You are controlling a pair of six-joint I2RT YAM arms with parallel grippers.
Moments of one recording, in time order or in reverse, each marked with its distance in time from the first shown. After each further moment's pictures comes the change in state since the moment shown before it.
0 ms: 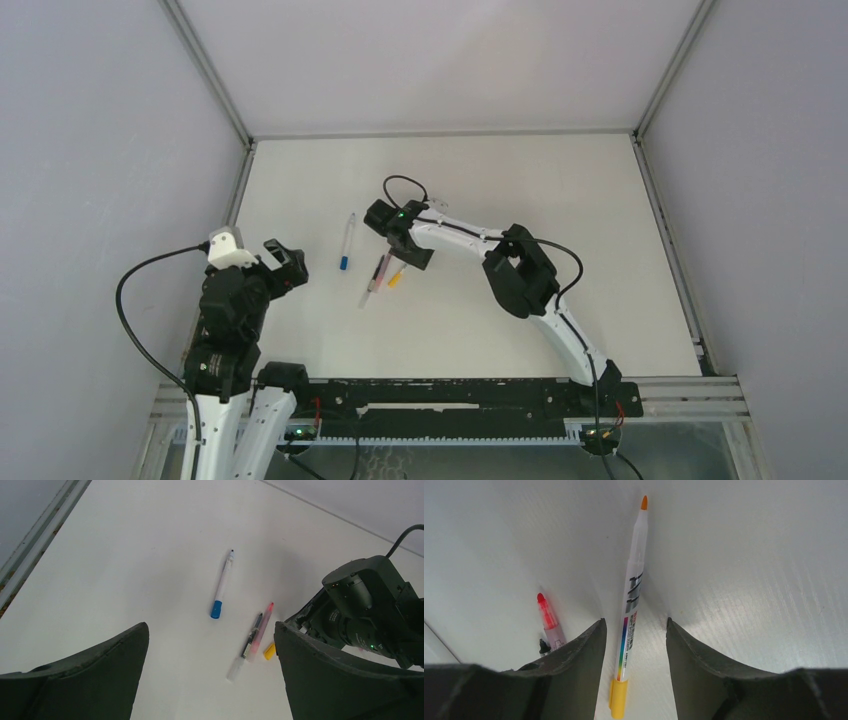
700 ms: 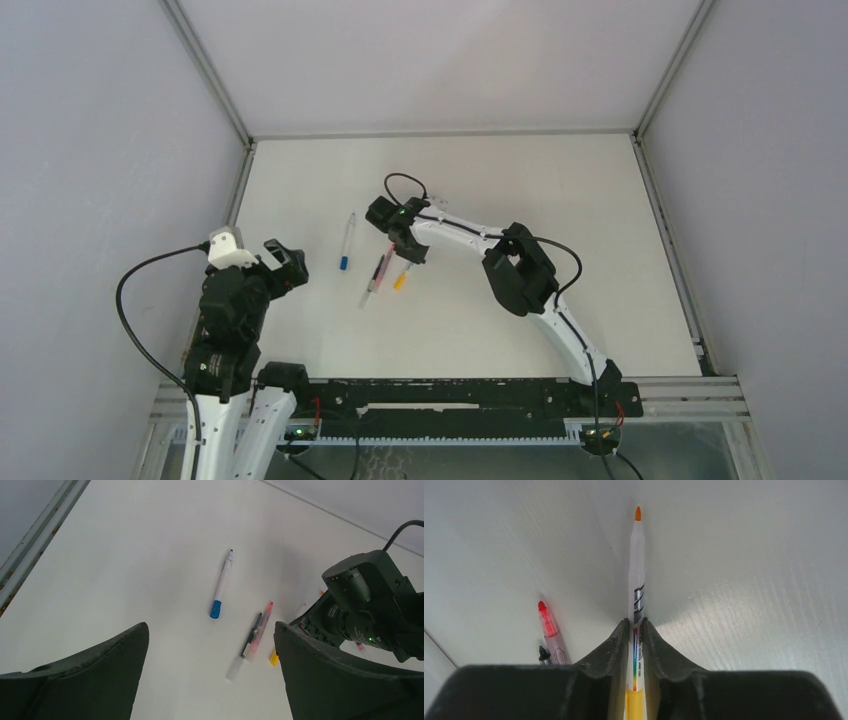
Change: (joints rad) left arm 0.000 0.000 0.000 0.000 0.004 0.000; right arm -0.016 0.019 0.027 -0.007 -0.013 -0.048
